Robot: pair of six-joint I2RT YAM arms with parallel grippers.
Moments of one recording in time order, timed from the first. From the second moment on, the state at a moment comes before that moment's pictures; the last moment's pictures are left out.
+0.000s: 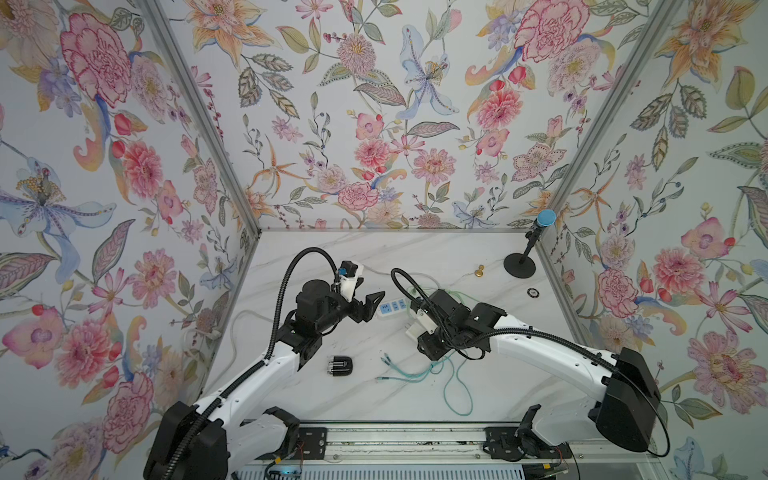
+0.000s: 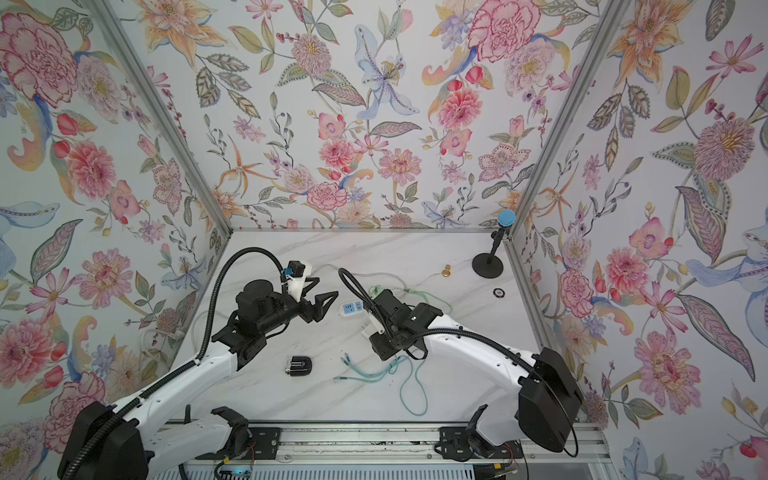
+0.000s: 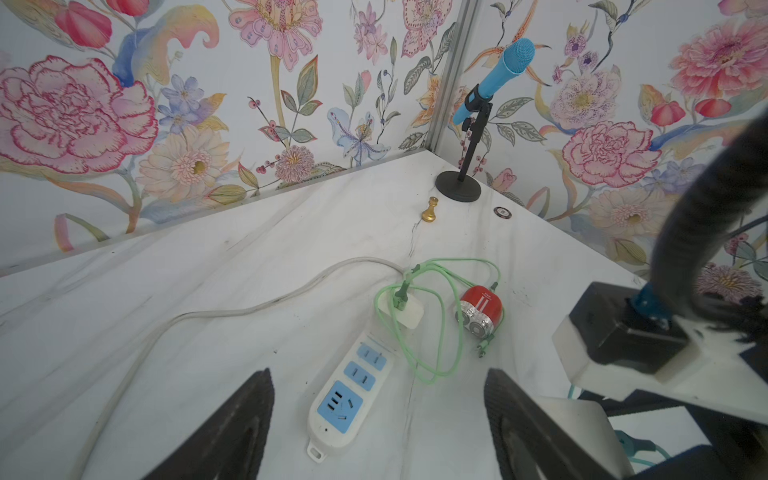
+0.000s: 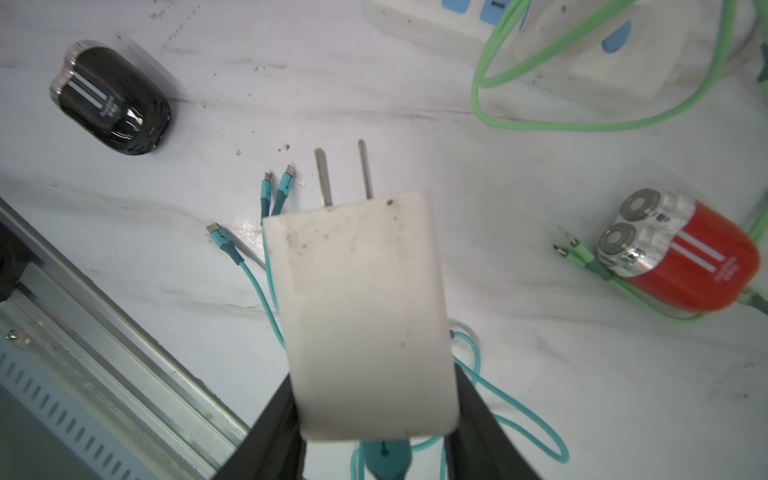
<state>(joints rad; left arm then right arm) -0.46 1.13 0.65 0.22 0.35 -0.11 0.90 1.38 1.08 -0.80 -0.01 0.21</state>
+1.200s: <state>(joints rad) -0.52 1.30 0.61 0.50 0.71 -0.41 0.89 1.32 1.12 -0.61 0.00 -0.03</state>
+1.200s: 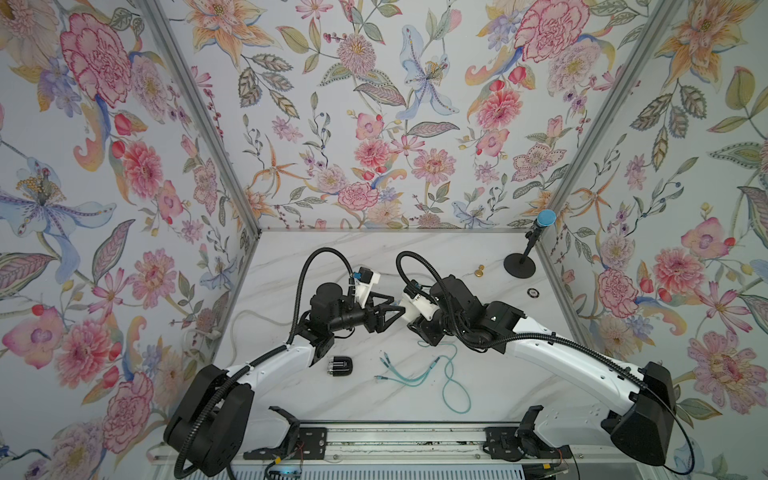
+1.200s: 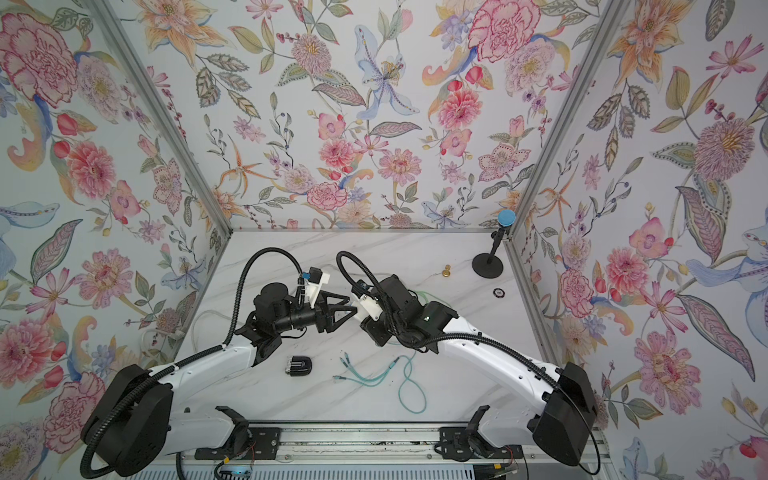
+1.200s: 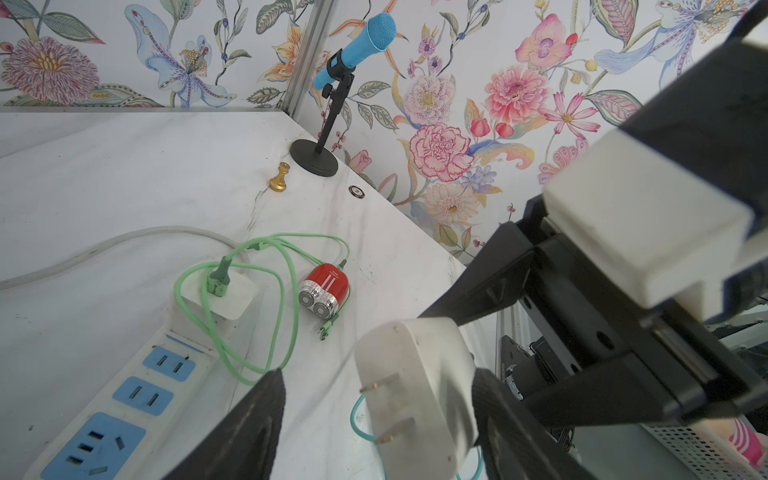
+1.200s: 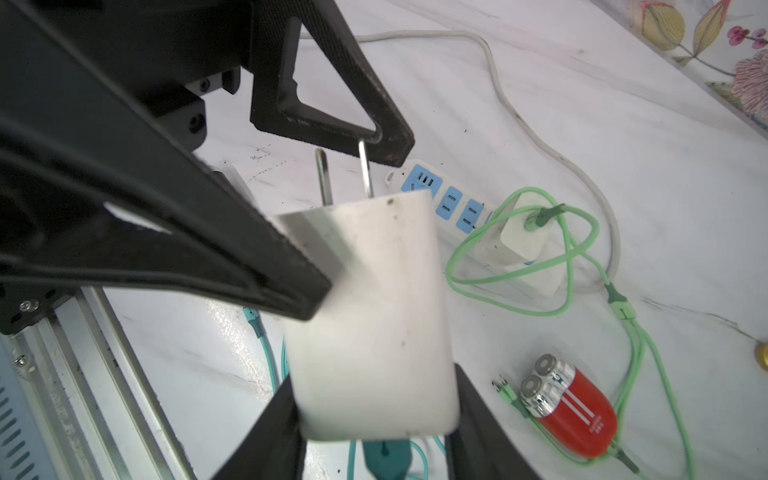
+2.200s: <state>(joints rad) -0.52 1.35 0.65 0.64 0.76 -0.50 0.90 1.34 1.13 -0.62 0.10 -0.12</state>
